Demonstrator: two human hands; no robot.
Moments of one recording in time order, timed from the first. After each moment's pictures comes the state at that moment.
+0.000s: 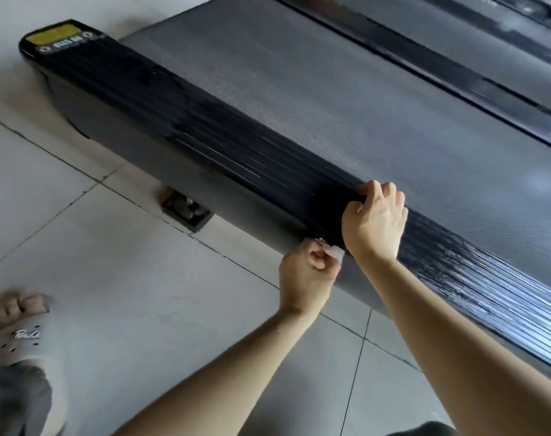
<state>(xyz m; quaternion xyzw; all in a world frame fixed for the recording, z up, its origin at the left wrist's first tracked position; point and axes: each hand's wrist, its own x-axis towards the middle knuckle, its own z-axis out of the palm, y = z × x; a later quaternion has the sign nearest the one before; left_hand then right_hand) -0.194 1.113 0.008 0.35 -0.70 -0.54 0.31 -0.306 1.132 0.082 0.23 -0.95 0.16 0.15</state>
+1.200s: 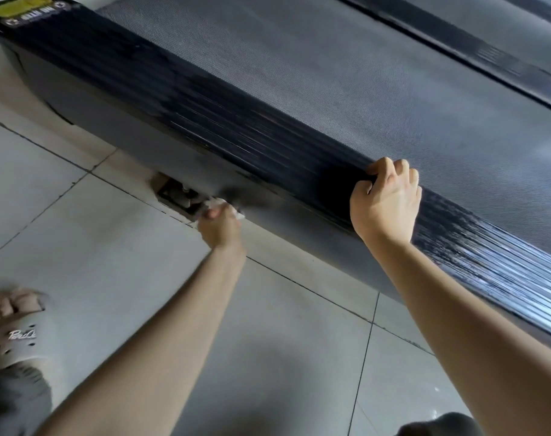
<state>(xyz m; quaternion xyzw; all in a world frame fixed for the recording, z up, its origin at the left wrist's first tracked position) -0.184 0.967 -0.049 0.61 -0.28 -0.68 0.30 -0.307 1.130 0.082 0.22 -0.95 0.17 0.16</state>
